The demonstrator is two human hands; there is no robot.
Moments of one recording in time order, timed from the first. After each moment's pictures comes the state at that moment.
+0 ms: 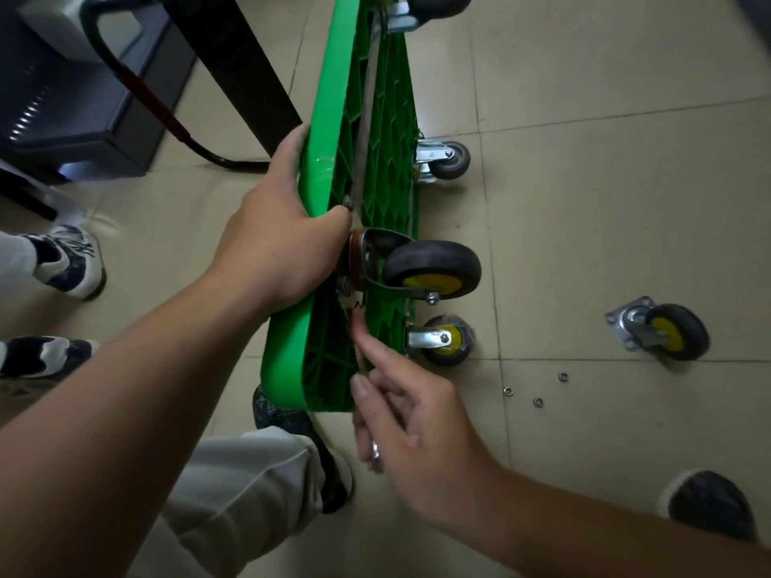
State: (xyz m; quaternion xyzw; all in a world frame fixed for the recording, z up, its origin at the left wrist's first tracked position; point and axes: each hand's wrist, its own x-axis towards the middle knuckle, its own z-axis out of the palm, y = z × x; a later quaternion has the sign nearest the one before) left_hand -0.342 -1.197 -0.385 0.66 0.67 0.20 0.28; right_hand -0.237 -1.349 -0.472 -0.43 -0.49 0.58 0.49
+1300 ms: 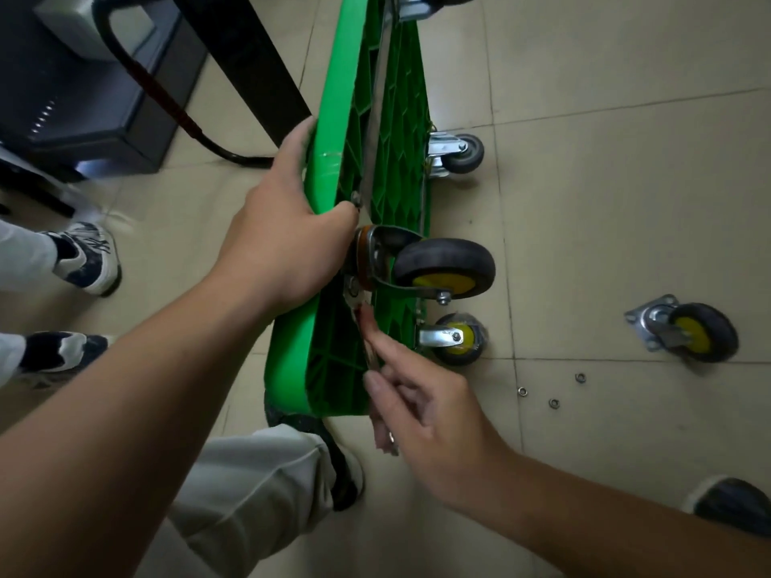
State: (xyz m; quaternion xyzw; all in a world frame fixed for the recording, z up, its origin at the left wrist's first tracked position) left_hand -0.344 -1.195 -0.385 0.67 0.67 0.20 0.26; right_hand -0.234 -1.336 -0.498 -0.42 -0.51 0.57 0.49
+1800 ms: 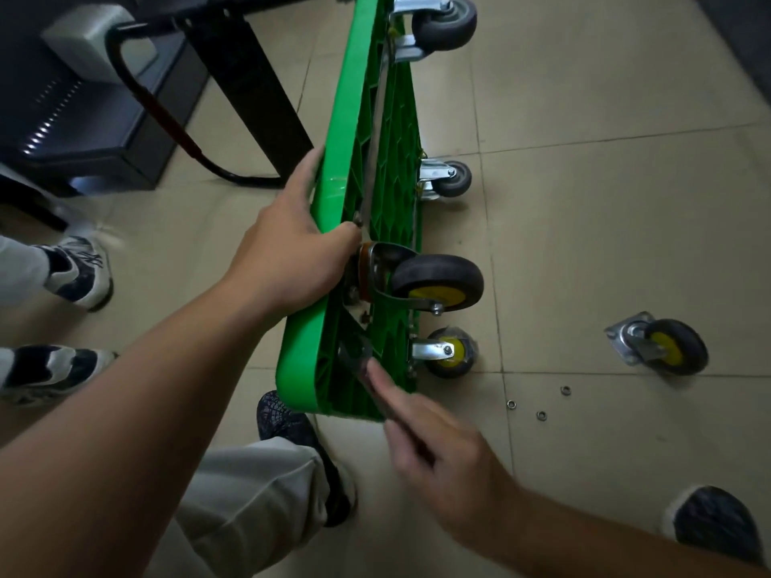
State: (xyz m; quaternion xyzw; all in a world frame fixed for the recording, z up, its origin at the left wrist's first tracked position) left_hand -0.353 -1.194 -0.383 0.68 0.64 0.20 0.30; right_hand -0.227 -1.361 -0.507 -0.44 -0.65 0.39 0.48
